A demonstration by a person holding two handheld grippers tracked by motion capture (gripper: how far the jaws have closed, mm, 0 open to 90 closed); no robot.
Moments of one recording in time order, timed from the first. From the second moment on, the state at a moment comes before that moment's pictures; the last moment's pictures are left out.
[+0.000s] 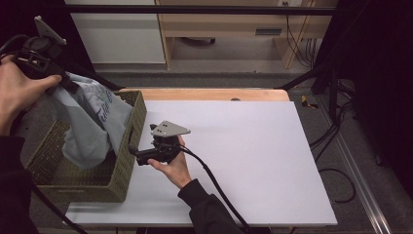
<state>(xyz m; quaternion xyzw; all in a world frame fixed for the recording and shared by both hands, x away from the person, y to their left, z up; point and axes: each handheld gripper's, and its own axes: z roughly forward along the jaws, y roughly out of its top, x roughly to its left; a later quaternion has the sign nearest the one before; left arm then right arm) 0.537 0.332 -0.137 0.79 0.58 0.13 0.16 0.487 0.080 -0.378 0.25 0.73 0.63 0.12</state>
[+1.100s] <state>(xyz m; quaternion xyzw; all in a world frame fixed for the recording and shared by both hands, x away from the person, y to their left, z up) 0.537 0.328 -0.137 0.80 0.57 0.13 0.16 0.520 0.162 -0.396 0.25 0.77 0.58 0.11</state>
